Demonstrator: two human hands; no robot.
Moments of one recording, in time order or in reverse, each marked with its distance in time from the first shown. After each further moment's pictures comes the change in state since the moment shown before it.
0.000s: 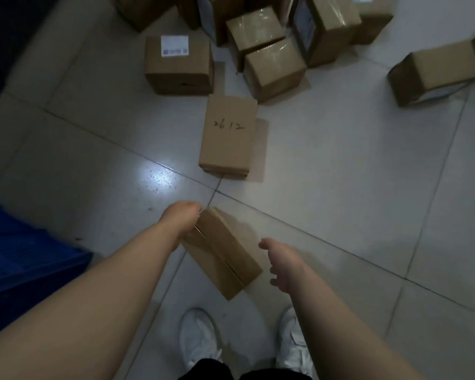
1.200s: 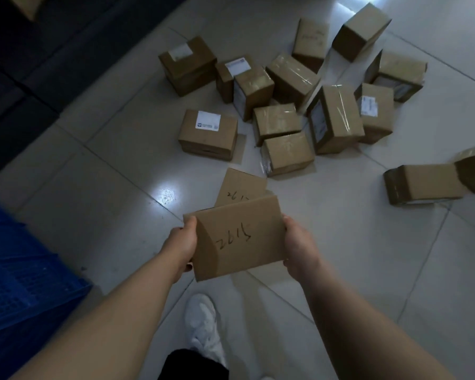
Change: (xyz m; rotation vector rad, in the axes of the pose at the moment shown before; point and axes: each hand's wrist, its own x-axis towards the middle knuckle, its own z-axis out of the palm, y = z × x) left_hand -0.014 0.086 -0.066 -0.471 -0.035 -0.209; right_hand -0.085 -0.198 -0.013 -0.064 0.015 -0.511
